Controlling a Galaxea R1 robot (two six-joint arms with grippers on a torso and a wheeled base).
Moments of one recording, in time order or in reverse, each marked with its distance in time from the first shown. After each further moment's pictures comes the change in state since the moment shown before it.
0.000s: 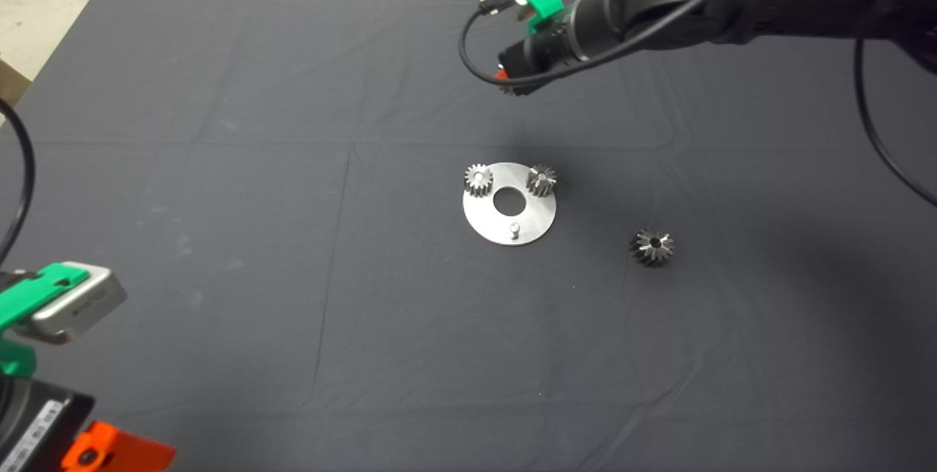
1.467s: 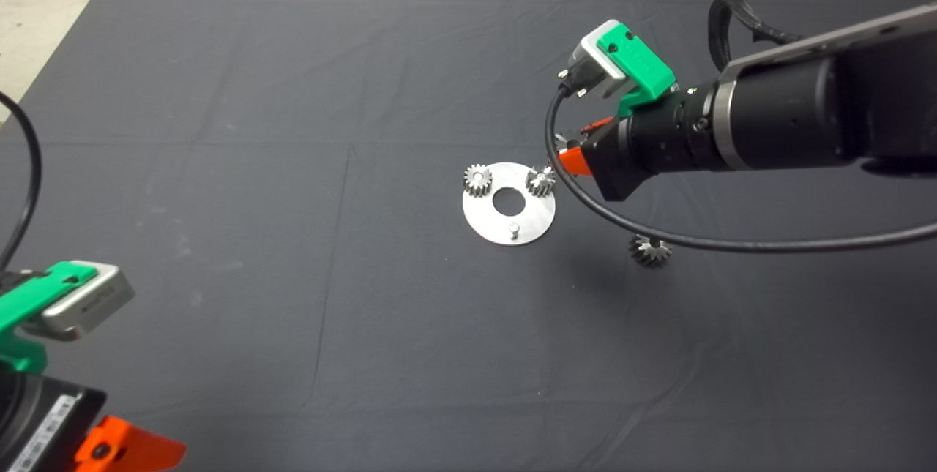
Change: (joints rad) left arm 0.000 0.028 0.000 -0.004 -0.007 -0.053; right arm 0.021 -0.163 0.513 -0.046 -0.121 0.182
